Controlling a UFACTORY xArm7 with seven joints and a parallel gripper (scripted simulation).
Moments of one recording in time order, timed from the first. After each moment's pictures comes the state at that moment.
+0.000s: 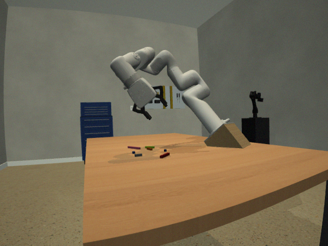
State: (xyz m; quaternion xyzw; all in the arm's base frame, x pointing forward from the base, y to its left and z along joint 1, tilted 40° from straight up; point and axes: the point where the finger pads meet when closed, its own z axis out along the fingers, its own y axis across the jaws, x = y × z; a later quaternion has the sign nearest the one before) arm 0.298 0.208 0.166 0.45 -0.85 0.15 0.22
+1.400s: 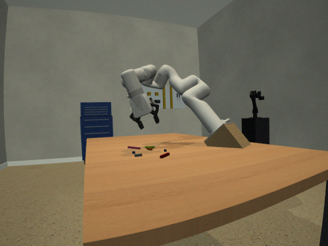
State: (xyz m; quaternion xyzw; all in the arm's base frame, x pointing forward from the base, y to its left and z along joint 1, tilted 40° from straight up) arm 0.326 0.066 0.196 0.42 -0.86 0.26 0.11
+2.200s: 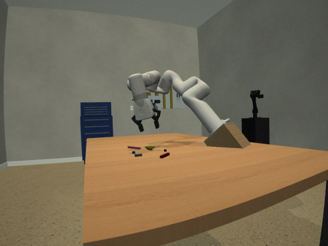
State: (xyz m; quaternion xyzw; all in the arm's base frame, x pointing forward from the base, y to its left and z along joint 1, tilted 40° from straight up) arm 0.327 0.025 0.195 0.43 -0.85 0.29 0.05
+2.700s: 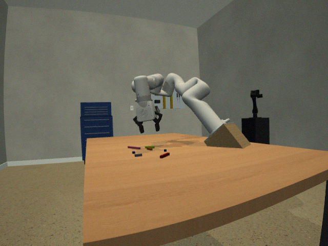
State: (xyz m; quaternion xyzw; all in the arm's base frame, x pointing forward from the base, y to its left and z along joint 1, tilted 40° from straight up) arm 0.327 0.007 0.192 0.43 -0.85 0.31 0.01
